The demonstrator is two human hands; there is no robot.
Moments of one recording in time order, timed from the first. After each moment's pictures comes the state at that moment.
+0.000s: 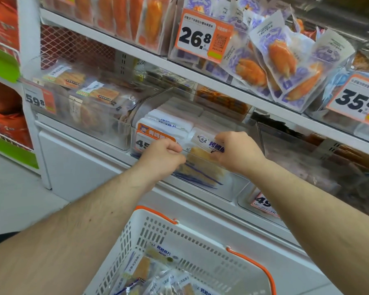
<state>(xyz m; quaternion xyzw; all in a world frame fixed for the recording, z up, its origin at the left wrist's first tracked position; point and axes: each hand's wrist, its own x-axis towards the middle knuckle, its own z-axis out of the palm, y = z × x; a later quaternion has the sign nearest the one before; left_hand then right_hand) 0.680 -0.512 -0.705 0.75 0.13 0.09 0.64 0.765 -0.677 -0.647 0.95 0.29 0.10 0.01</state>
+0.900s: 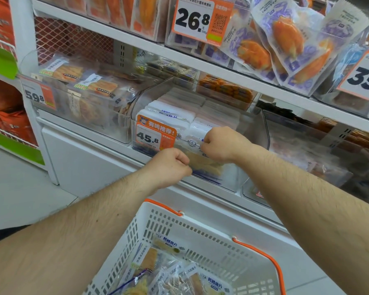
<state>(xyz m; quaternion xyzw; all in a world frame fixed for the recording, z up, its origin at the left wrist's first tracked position) 0.679 -0.522 -0.729 0.82 0.10 0.00 0.57 0.771 -0.648 -0.658 0.97 0.26 -0.02 0.05</state>
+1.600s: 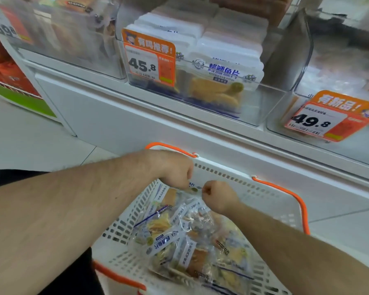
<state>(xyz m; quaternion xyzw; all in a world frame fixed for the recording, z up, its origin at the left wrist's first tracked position) 0.663 -0.550 -0.829 0.92 -0.09 -0.36 0.12 0.688 -0.734 -0.951 0.94 0.18 -0.25 -0.15</state>
